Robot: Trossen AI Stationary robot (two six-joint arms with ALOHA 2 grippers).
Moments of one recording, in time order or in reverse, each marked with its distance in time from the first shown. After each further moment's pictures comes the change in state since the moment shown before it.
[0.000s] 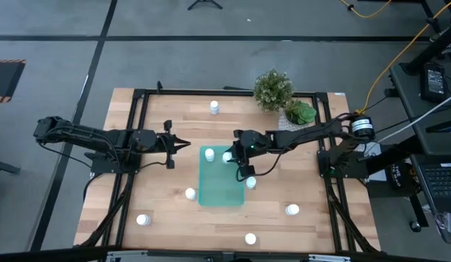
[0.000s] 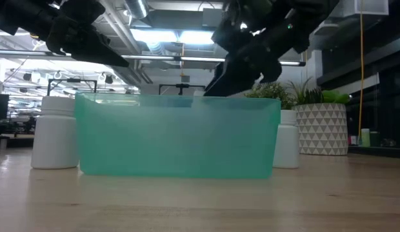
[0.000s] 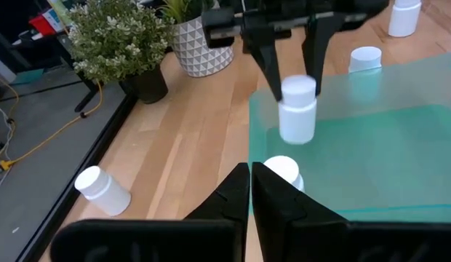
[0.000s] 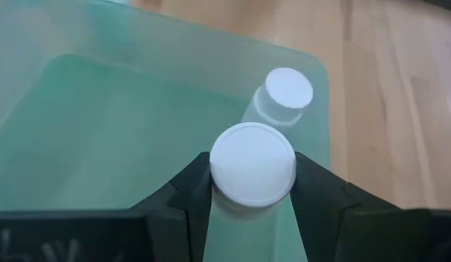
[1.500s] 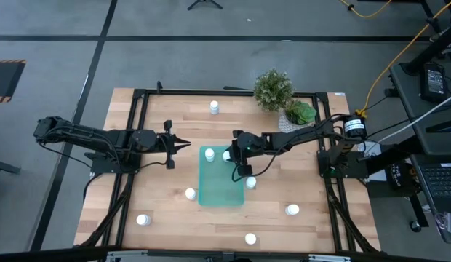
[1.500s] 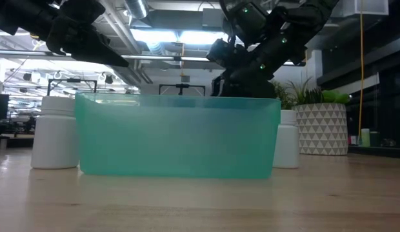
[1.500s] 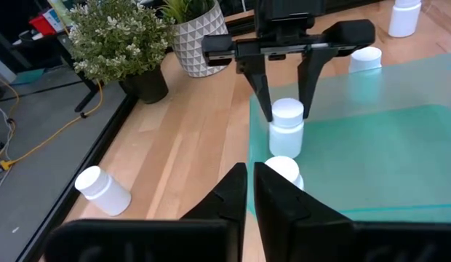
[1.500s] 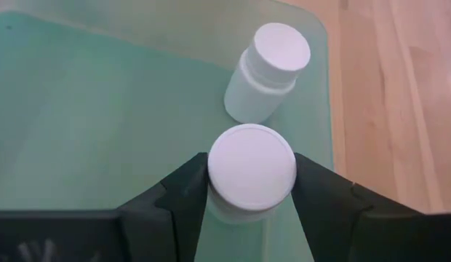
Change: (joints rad) left arm 0.000 0.000 0.000 0.000 0.000 0.000; right arm -0.007 0.070 -0.001 0.022 0.057 -0.013
